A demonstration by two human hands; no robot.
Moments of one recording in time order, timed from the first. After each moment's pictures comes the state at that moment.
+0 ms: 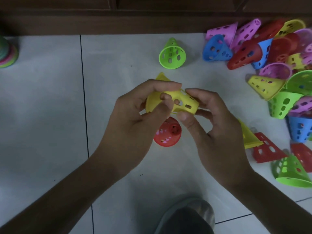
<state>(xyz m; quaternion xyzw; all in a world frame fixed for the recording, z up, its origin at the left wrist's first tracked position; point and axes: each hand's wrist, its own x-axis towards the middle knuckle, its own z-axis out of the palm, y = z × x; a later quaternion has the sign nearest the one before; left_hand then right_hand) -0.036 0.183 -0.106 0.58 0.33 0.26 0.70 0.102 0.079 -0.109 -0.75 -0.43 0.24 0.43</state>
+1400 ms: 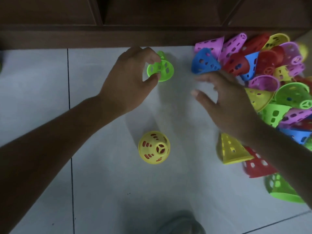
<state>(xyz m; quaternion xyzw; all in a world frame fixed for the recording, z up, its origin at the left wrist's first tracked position) 0.035 0.286 -0.148 0.86 0.32 0.21 0.33 0.228 0.123 -0.136 -0.78 -0.57 0.11 0.22</state>
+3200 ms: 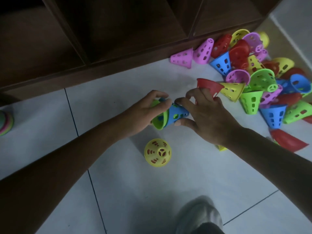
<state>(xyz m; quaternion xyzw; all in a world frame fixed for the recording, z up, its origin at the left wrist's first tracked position) 0.044 0.266 -0.125 0.67 0.26 -0.09 0.69 0.200 0.099 -0.123 -0.79 -0.61 0.05 -0.01</state>
